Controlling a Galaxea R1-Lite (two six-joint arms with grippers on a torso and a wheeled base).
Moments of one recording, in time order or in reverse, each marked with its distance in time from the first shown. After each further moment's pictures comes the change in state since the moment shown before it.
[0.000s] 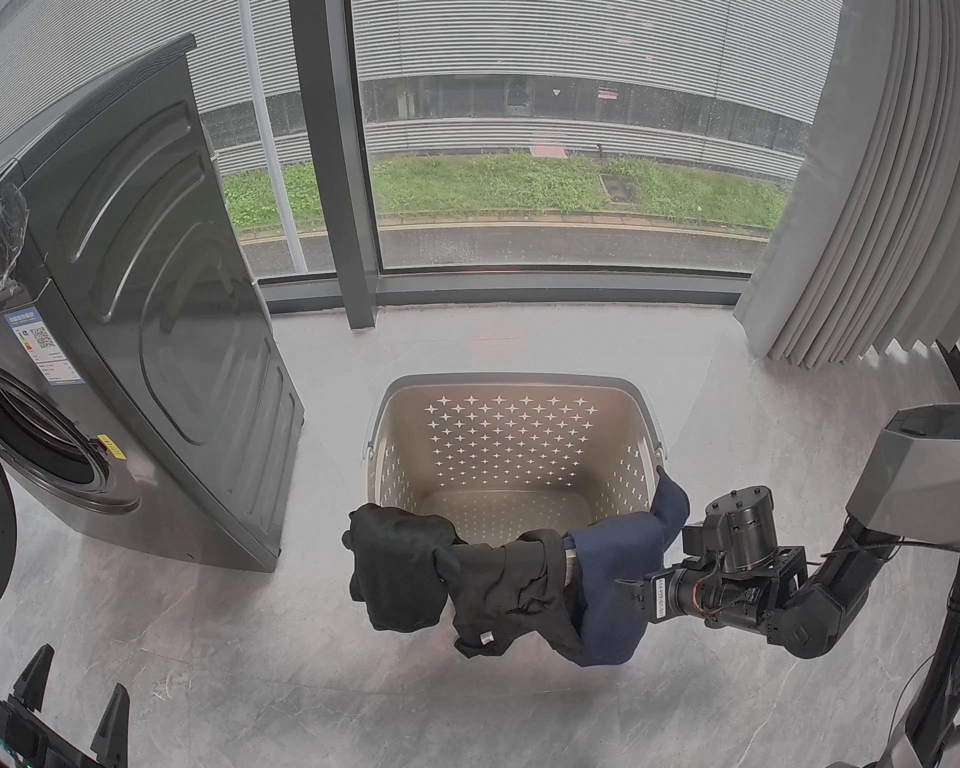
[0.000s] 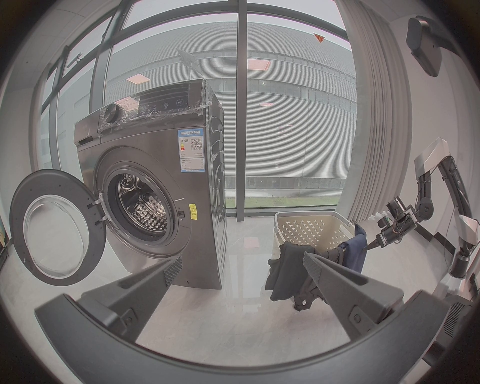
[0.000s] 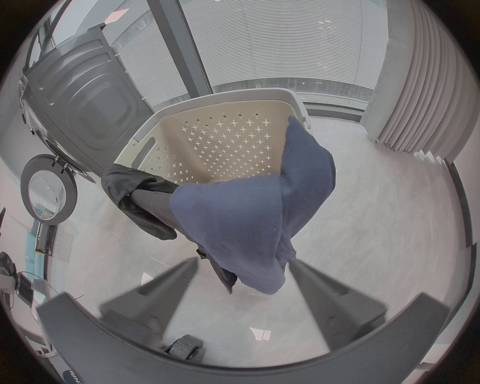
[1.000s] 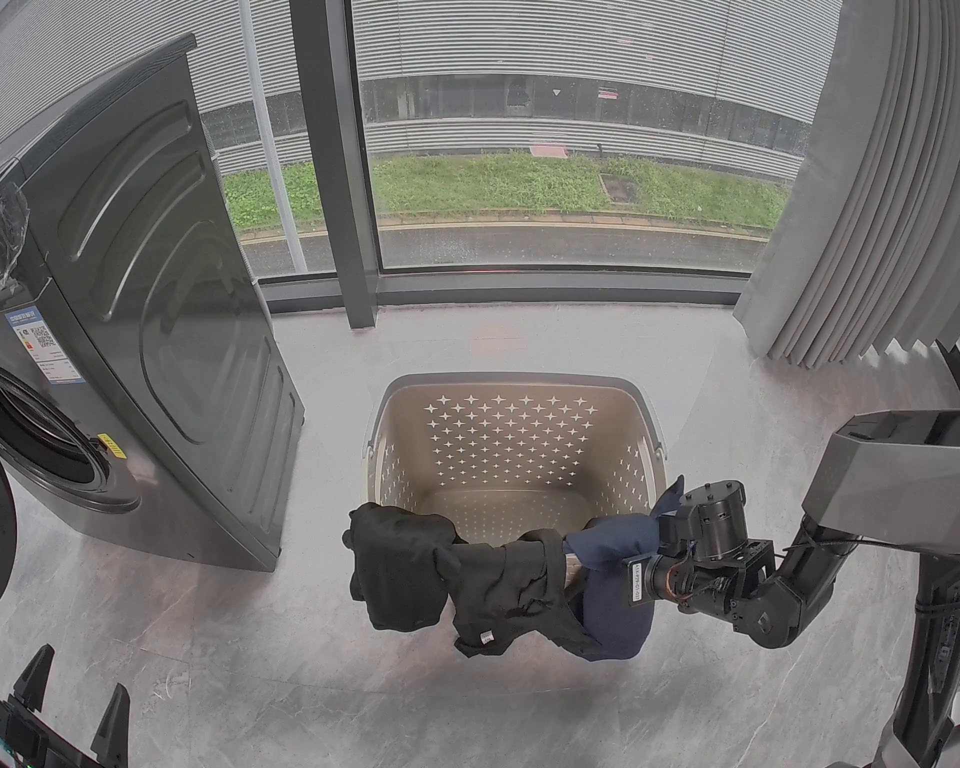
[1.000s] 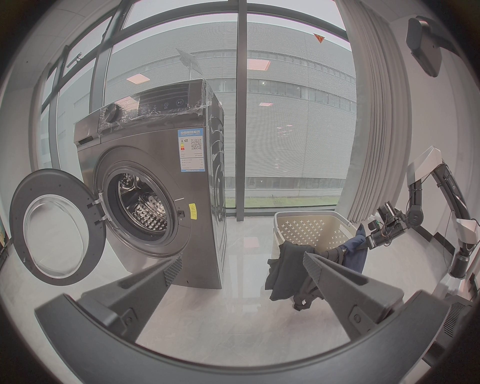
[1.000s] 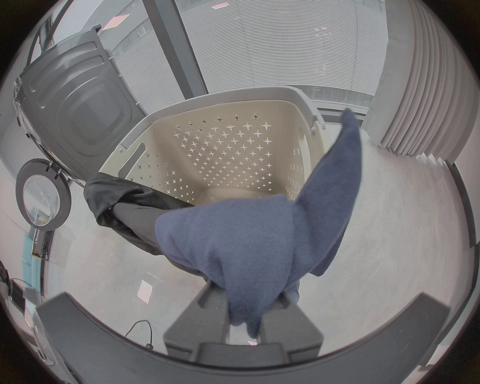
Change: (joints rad) left arm 0.000 0.000 0.000 0.001 -0.001 -0.001; right arm -0.014 0.135 -0.131 -0.054 0.001 -0.010
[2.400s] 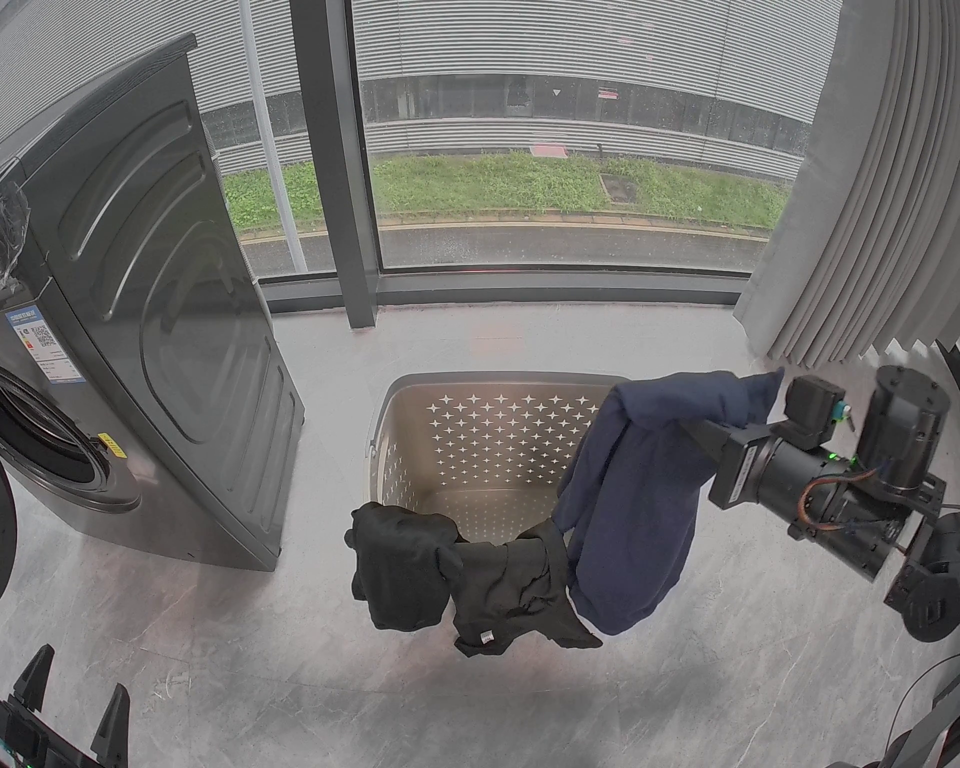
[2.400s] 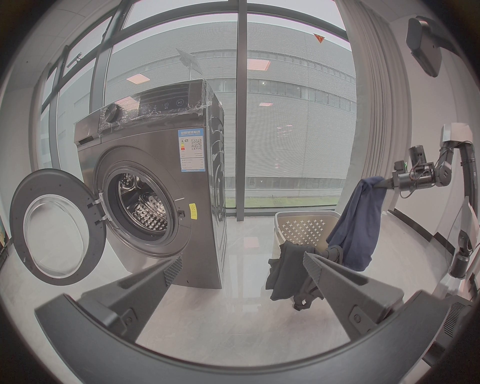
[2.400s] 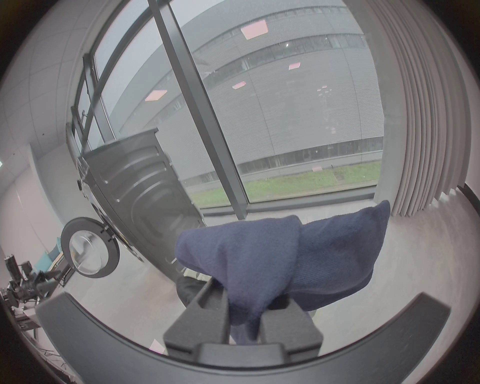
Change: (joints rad) left arm 0.000 0.000 0.000 0.000 0.000 0.000; right arm 0.094 -0.642 0.129 -0.034 -0.002 0.002
